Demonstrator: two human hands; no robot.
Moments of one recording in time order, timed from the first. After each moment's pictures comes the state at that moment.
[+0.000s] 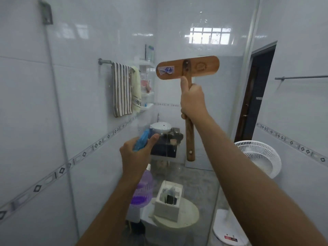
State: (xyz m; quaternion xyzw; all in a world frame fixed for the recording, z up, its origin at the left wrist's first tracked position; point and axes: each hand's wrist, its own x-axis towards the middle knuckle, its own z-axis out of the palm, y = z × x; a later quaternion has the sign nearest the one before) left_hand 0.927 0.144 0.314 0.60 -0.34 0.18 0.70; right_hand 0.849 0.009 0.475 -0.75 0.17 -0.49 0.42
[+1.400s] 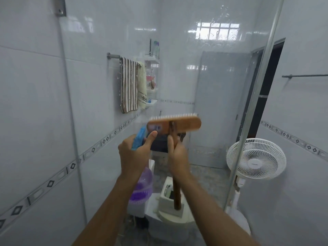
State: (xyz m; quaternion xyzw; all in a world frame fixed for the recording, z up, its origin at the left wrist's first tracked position) left_hand 0.962 0.182 0.309 0.62 -0.34 0.22 0.67; right_hand 0.893 0.065 0.286 -0.76 0.18 -0.43 0.45
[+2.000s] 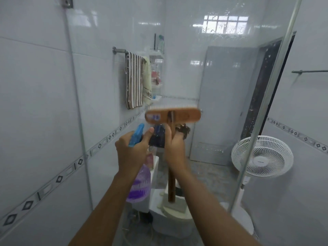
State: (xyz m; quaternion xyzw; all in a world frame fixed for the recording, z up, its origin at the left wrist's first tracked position) left_hand 0.985 0.205 0.306 0.64 -0.31 0.21 0.67; right_hand 0.925 0.093 0.298 -0.73 0.18 -0.43 0.49
